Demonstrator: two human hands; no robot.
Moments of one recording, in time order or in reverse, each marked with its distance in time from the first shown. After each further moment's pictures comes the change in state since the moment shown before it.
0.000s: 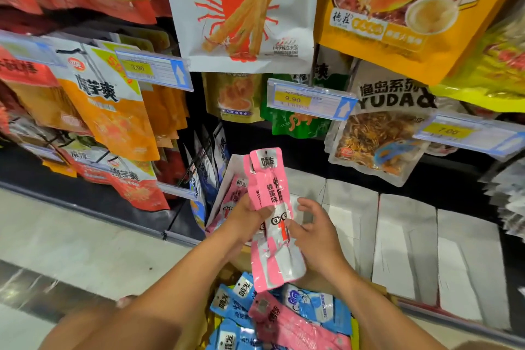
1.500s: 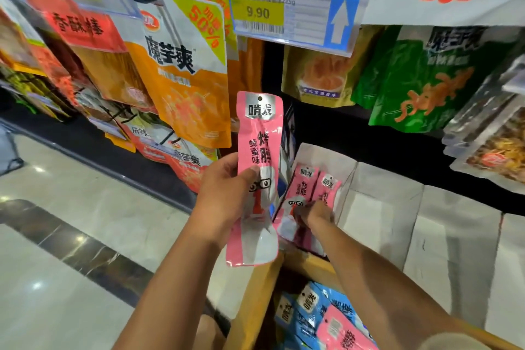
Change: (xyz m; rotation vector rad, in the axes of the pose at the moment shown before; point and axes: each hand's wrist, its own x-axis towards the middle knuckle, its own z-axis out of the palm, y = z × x) left_hand -0.013 0.034 -0.173 -0.075 0.380 0.103; right_hand 0.200 0.117 0.229 -0.488 -0.042 0.407
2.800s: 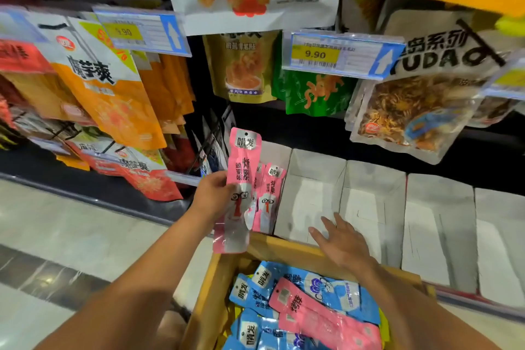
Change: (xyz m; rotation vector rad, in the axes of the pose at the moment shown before) left_hand -0.001 -0.064 0.091 0.216 -0.094 -0.006; right_hand -0.105 0.181 -0.166 -0.506 -0.050 -0.234
